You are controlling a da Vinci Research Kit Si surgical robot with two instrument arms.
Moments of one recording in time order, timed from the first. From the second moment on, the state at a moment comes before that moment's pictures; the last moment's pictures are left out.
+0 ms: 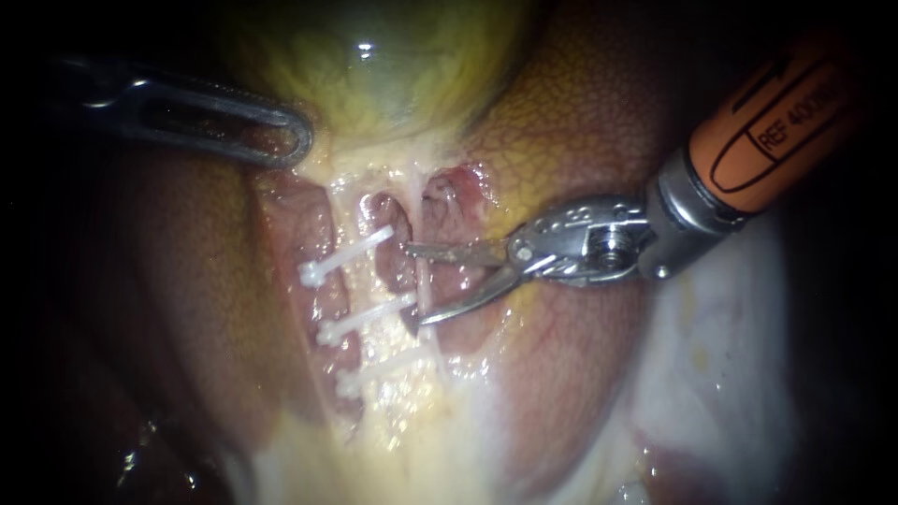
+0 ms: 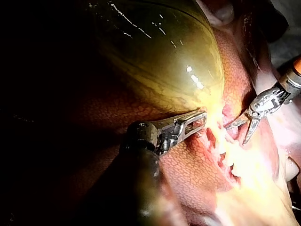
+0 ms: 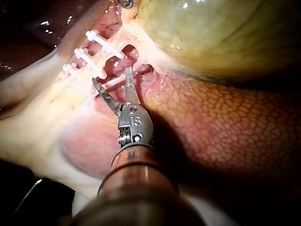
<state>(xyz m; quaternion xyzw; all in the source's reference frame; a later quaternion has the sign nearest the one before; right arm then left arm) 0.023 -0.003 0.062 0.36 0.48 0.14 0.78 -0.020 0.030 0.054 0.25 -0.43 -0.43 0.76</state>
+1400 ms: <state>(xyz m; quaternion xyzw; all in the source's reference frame) 0.032 -0.004 0.060 0.48 0.57 0.07 0.66 -0.021 0.030 0.054 0.25 -0.43 -0.43 0.76</state>
